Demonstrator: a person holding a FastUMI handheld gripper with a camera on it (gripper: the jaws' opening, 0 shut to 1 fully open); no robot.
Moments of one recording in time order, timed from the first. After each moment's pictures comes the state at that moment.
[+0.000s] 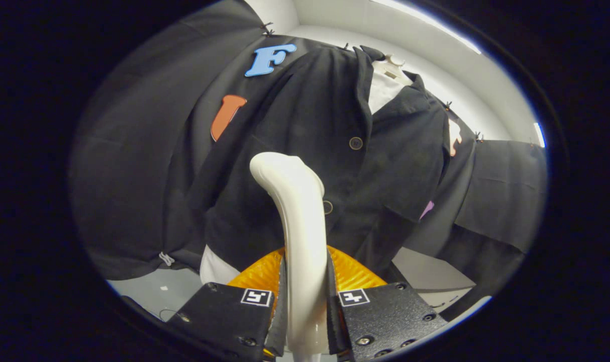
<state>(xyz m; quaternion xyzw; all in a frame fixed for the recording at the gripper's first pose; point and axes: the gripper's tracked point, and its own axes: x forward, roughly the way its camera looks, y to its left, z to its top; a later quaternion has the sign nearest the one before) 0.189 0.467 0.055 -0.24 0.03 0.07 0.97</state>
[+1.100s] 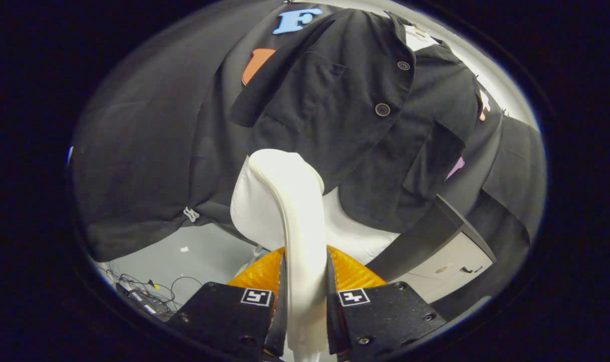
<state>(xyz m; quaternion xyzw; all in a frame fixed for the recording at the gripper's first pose) 0.157 0.461 -0.084 -0.25 0.19 0.11 0.94</state>
